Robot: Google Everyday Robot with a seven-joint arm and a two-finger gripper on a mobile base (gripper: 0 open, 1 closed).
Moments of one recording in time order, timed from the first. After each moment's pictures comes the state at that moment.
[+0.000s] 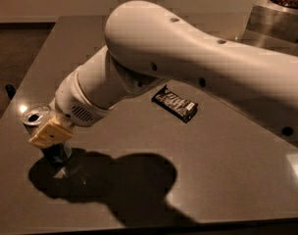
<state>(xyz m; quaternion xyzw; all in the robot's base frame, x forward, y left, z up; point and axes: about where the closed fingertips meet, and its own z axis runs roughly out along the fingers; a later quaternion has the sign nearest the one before) 0.401 0.184 0.914 -0.63 0.65 0.31 0.30</state>
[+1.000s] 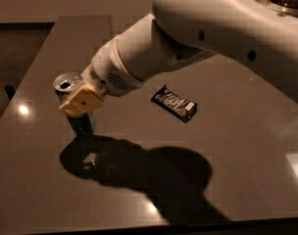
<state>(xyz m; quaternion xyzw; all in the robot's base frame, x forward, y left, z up) 0.447 0.131 0.950 -0.59 0.67 0.29 0.34</state>
